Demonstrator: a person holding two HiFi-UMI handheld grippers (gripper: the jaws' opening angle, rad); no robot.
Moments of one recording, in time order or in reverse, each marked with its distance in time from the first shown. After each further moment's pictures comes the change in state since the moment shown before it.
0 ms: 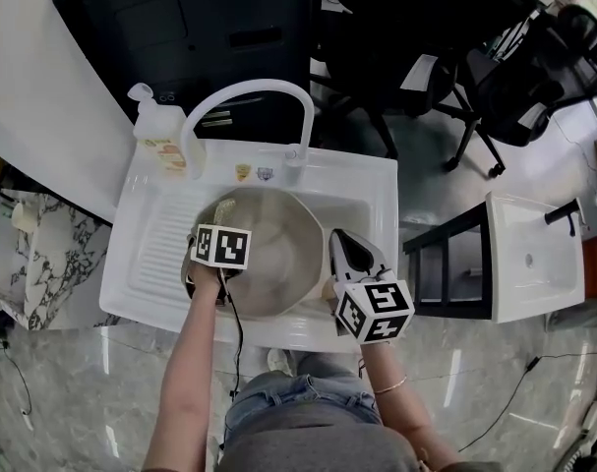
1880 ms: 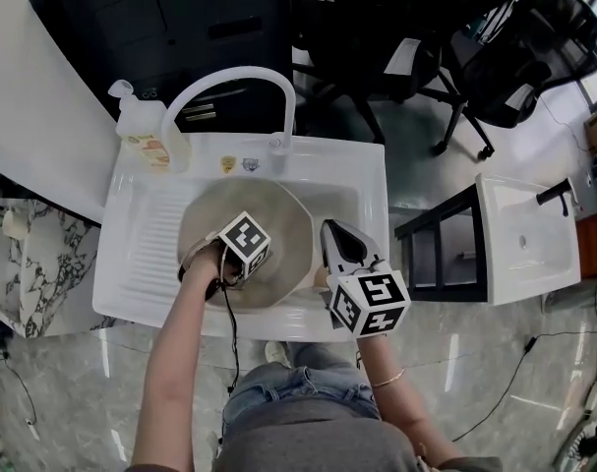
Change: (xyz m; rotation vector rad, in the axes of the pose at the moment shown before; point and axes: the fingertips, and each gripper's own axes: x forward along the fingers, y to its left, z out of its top) left arm -0.016 -0.107 -0.080 0.494 0.517 -0.520; right arm -0.011 0.000 -0.001 -0.001 -0.009 -0.010
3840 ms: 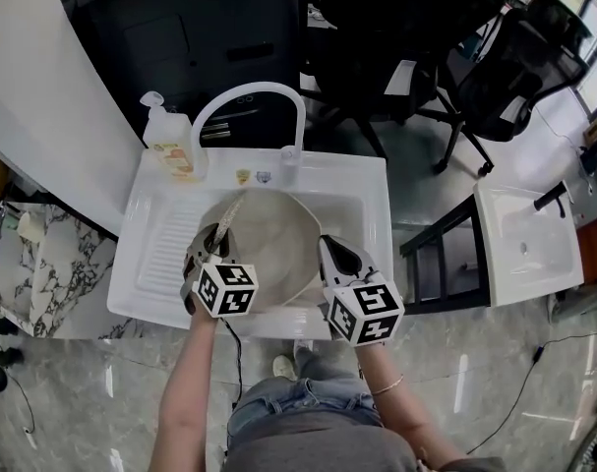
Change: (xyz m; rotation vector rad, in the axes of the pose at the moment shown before) left arm -0.150 0.056 -0.006 -0.139 -0.910 0.833; right arm -0.026 0.041 -0.001 -0.014 -0.035 0.039
